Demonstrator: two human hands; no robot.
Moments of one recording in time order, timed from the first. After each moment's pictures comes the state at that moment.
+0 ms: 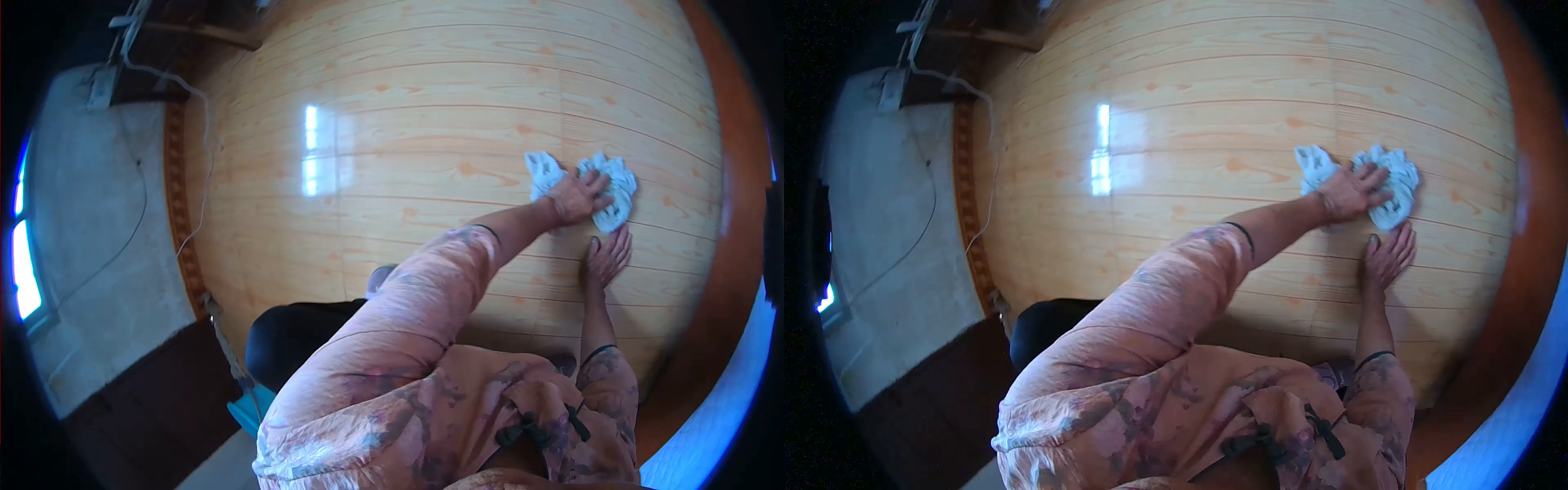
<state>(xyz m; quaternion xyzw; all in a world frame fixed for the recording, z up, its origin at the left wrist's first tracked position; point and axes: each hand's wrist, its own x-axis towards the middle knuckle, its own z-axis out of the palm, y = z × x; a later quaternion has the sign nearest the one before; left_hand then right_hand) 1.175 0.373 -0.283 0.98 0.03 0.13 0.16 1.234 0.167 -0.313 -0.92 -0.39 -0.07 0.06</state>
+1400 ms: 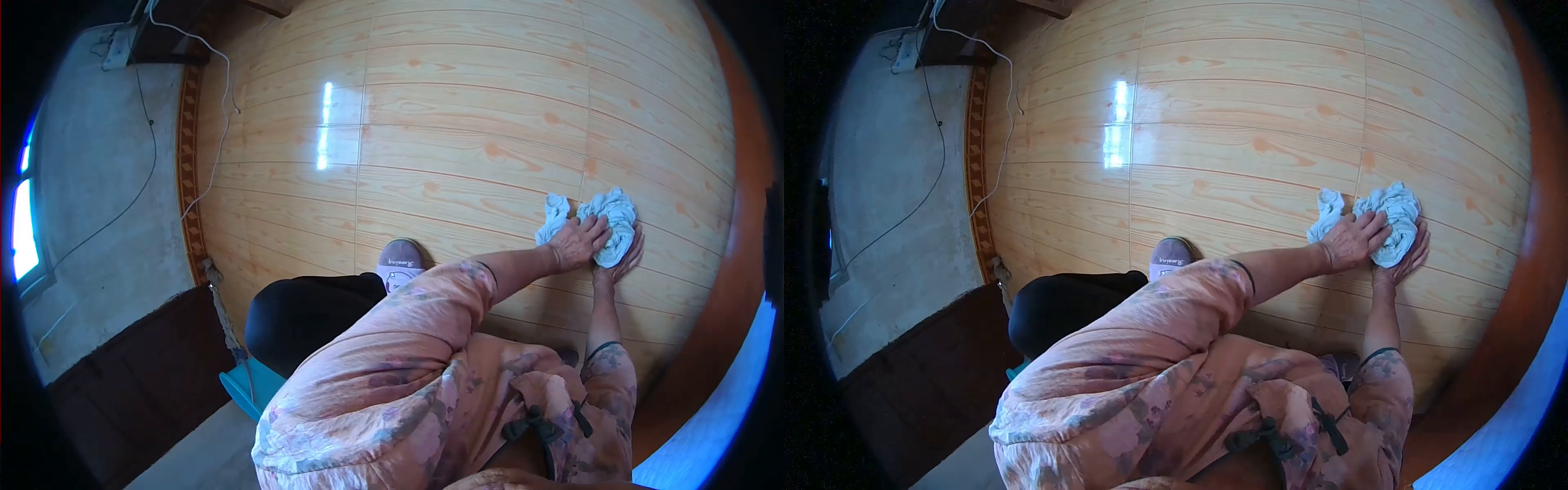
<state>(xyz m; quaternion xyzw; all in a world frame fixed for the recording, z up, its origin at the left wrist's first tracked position) 1.103 0.283 -0.268 0.96 0.13 0.13 0.22 1.230 0.164 -0.316 -0.92 -0.39 -0.07 0.07</state>
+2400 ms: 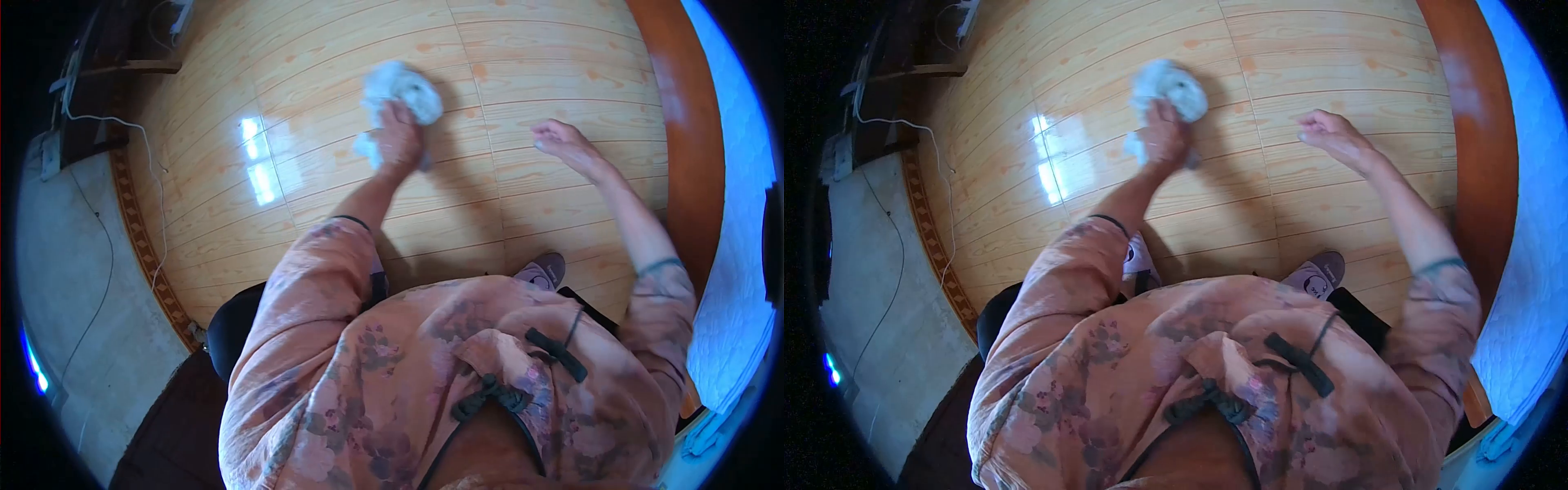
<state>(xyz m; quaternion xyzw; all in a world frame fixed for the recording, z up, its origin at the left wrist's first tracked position) 0.987 0.370 -0.265 0.91 0.40 0.00 0.11 1.250 0.172 -0.150 -0.73 -0.31 0.54 0.28</state>
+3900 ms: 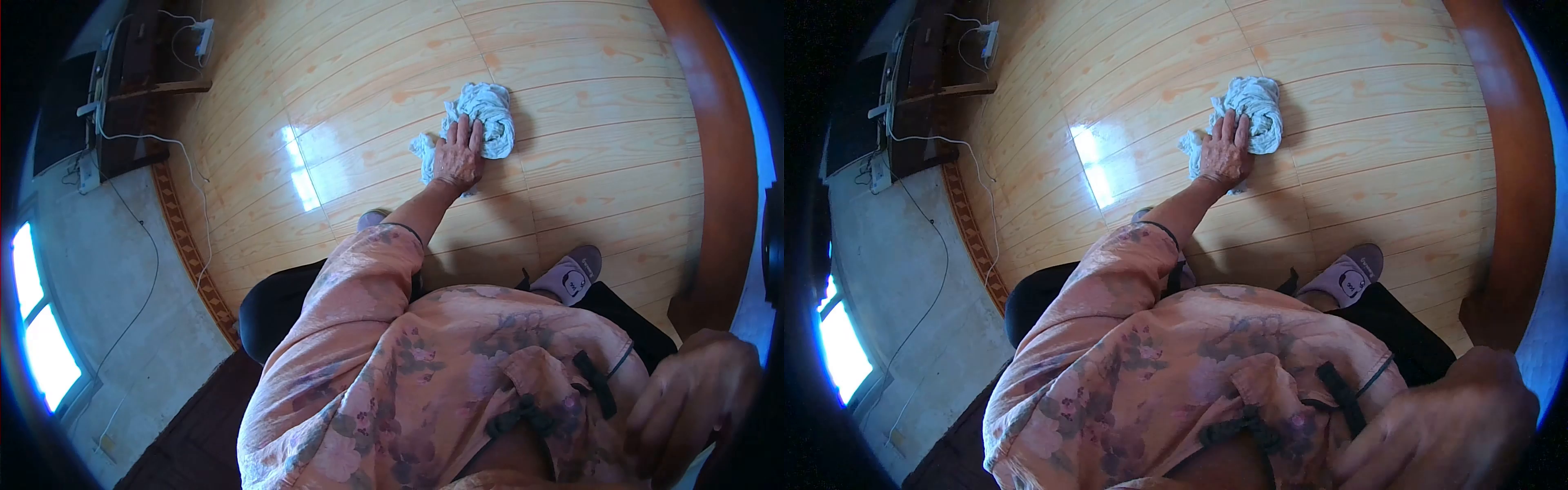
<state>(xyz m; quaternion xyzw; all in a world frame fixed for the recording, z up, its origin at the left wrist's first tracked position) 0.999 0.300 -0.259 0.97 0.22 0.03 0.14 1.178 0.082 0.101 -0.01 -0.43 0.68 0.59</state>
